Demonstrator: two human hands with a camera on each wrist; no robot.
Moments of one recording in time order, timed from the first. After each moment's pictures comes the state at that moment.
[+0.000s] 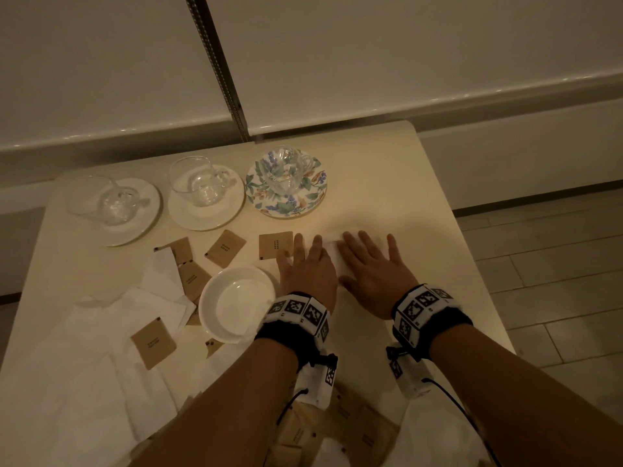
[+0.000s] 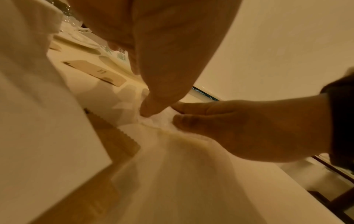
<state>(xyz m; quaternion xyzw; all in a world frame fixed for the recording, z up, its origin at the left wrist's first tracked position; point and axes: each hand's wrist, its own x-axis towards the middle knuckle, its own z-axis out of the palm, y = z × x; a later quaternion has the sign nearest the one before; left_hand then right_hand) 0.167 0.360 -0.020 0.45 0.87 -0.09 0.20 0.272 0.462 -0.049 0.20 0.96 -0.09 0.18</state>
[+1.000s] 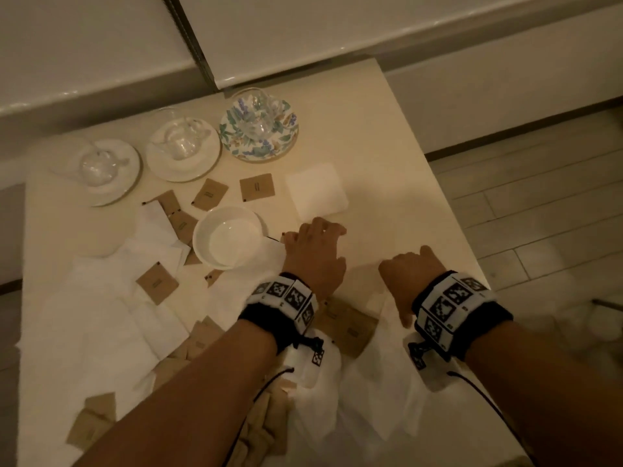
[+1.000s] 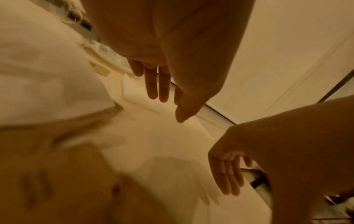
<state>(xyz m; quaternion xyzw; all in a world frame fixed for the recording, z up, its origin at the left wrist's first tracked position) 0.238 0.293 0.002 0.54 0.81 0.10 0.21 0.385 0.389 0.018 0.26 0.88 -0.07 0.40</state>
